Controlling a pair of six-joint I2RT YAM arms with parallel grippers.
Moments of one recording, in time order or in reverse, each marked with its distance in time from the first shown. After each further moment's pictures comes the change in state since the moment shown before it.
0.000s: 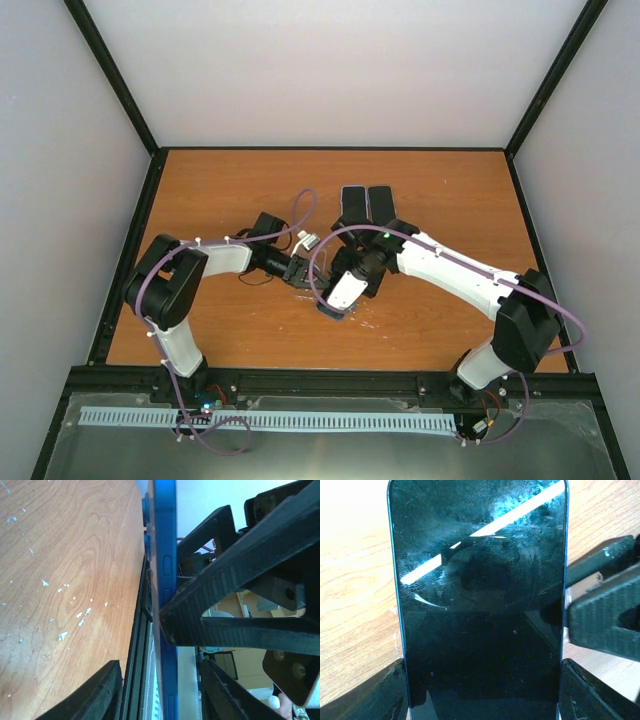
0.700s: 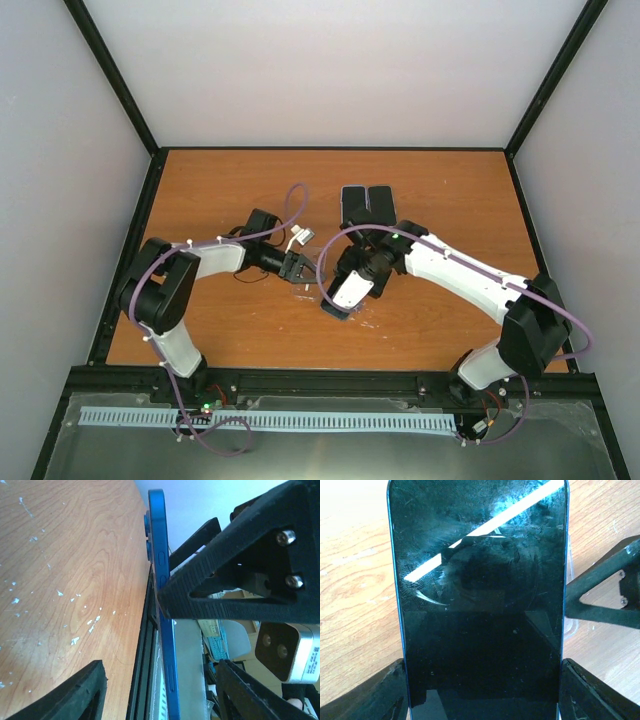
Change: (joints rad) left arm 0.040 -0.045 -0.018 0.015 -0.026 -0.008; right arm -0.045 -0.040 -0.040 0.014 -0.027 -0.009
